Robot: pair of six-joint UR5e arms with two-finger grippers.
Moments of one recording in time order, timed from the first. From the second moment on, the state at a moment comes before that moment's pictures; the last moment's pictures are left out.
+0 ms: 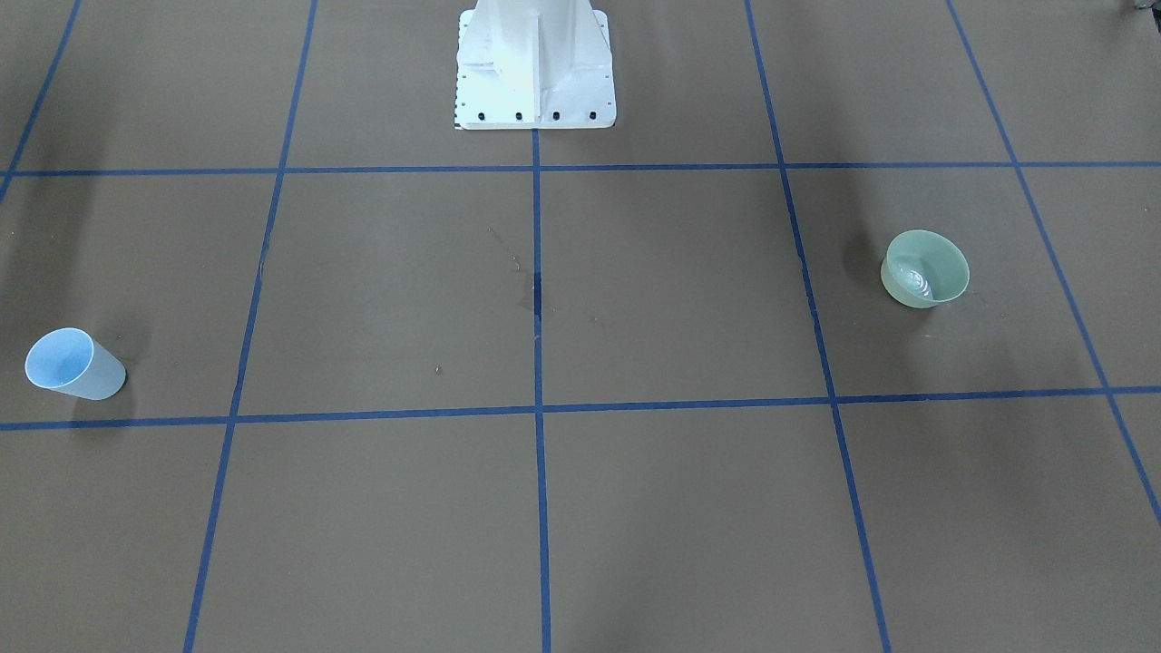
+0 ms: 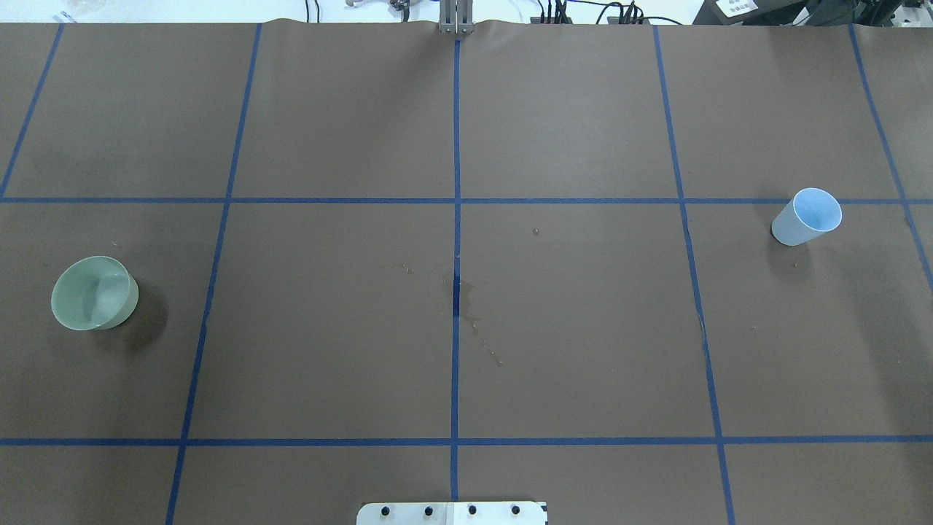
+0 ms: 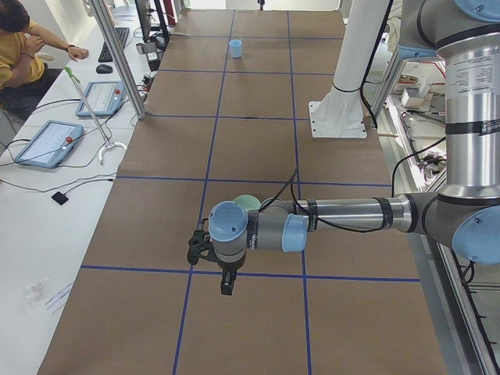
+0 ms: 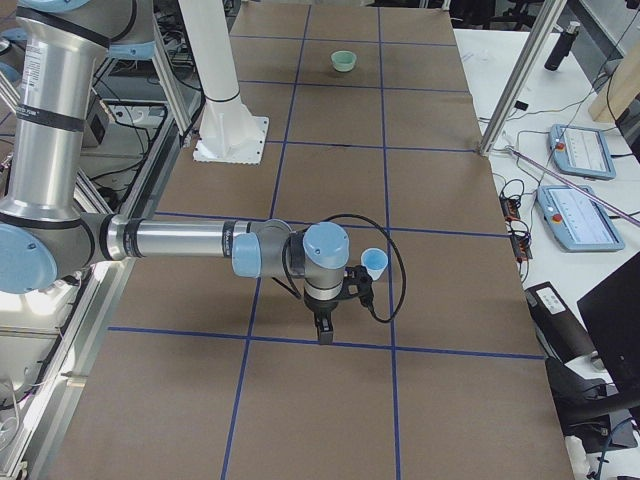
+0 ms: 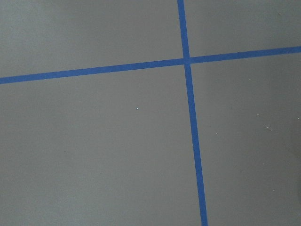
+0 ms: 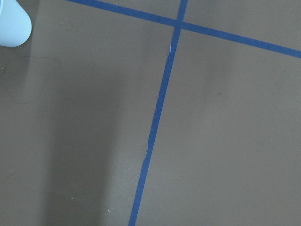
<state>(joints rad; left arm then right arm) -1.60 -1.44 -1.65 -1.66 -2.36 0.10 1.51 -1.80 1.82 -1.57 2.29 -0.15</state>
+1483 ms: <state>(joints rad) -1.59 -1.46 -1.65 -1.93 -2.36 0.09 1.51 -1.76 1.81 -1.46 2.29 -0.14</state>
